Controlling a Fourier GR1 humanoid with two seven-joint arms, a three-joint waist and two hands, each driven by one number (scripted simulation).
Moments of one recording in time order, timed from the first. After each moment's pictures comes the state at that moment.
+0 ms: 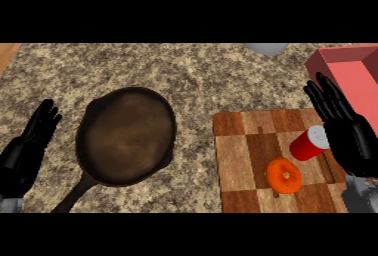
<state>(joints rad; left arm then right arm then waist) 0.04 0.55 -0.12 -1.65 0.33 0.20 0.00 -0.13 -0.43 0.12 -1.64 -0.39 -0.03 -0.21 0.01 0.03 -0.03</state>
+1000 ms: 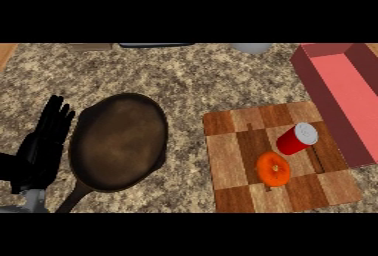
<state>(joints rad) -0.01 0.40 -0.11 -1.67 0.39 0.31 0.07 0.73 -0.33 -0.07 -1.89 0.01 -0.81 -0.10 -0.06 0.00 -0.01</state>
